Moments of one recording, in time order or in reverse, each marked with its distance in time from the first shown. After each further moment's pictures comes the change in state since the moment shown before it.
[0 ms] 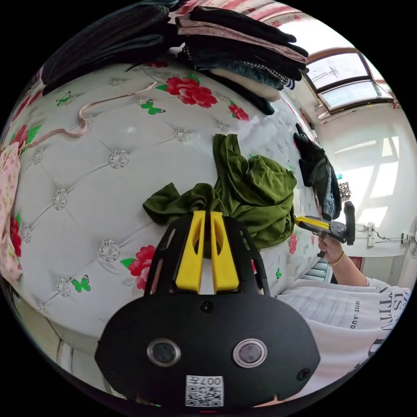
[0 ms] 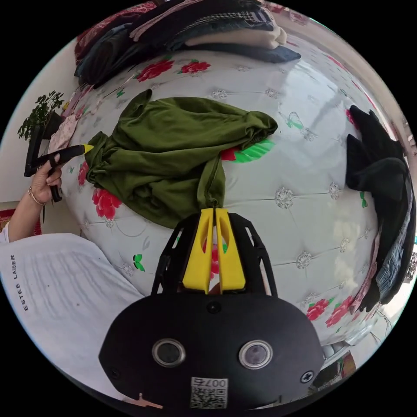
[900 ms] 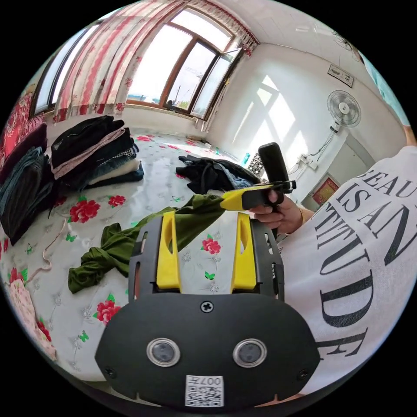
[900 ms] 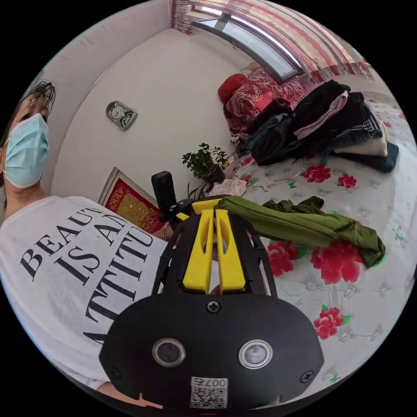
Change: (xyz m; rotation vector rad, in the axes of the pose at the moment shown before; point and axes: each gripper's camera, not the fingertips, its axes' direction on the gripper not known) left arm 0.374 0.198 -0.112 0.369 0.193 0.736; right arm -0.109 0.136 -0.197 0.529 -0.828 -0.483
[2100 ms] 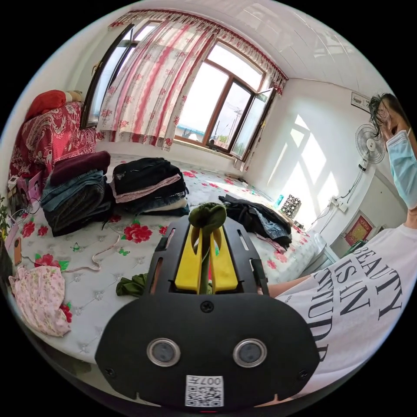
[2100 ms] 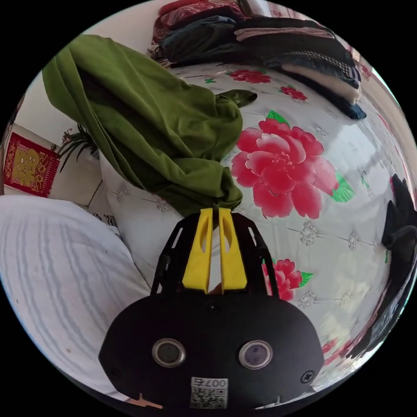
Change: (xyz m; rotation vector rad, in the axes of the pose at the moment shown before) left arm 0.023 -0.088 -0.089 0.239 -0.254 -0.203; right arm 0.151 0.060 0.276 -0.557 0.707 0.126
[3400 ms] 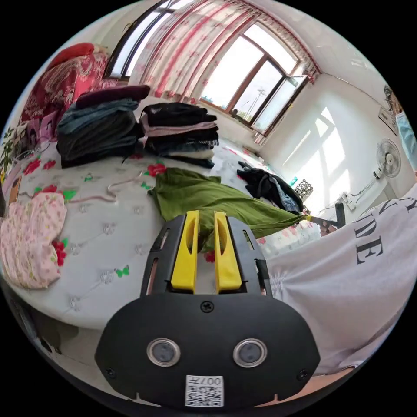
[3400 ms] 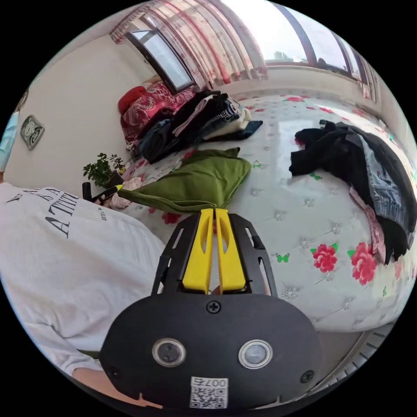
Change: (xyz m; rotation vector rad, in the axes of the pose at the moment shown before) left arm -0.168 0.114 0.107 -0.289 -0.014 -0.200; right arm 0.066 0.158 -0.263 0.437 -0.112 0.433
